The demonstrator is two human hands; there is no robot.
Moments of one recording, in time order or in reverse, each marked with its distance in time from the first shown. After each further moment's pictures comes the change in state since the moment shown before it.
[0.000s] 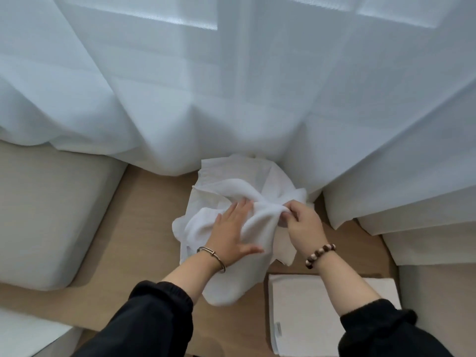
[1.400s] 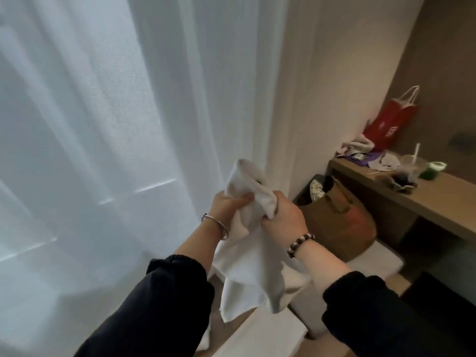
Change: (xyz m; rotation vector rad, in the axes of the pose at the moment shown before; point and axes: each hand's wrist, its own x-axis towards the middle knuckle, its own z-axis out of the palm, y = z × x) left_hand -0.064 0.502 -0.033 -0.812 -0.275 0.305; right_hand -0.231 -0.088 -0.359 -0.133 0.813 0.023
